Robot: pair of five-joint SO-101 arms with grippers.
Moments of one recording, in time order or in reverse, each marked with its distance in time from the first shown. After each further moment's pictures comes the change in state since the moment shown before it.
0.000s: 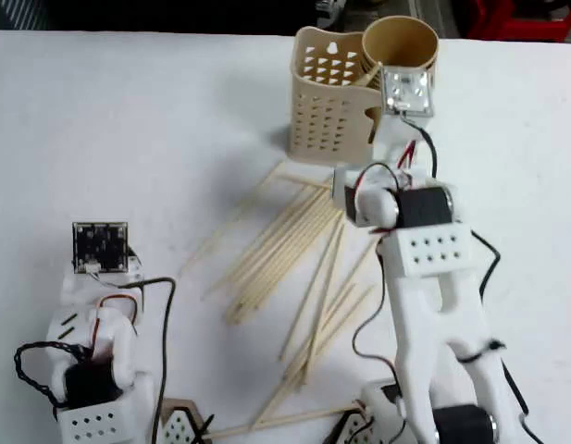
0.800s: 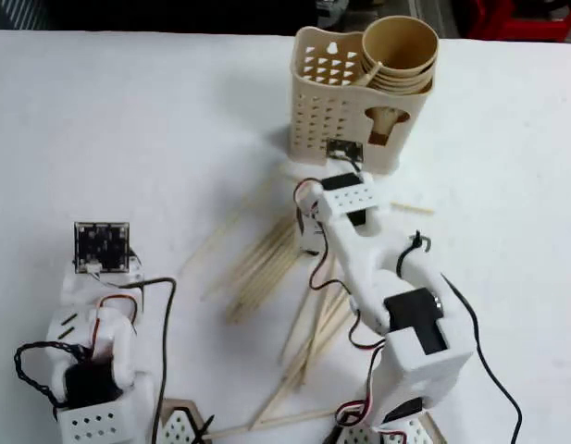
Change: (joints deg) left arm 0.0 0.0 0.0 0.0 -0.8; right arm -7.6 36.1 -0.2 -8.0 -11.8
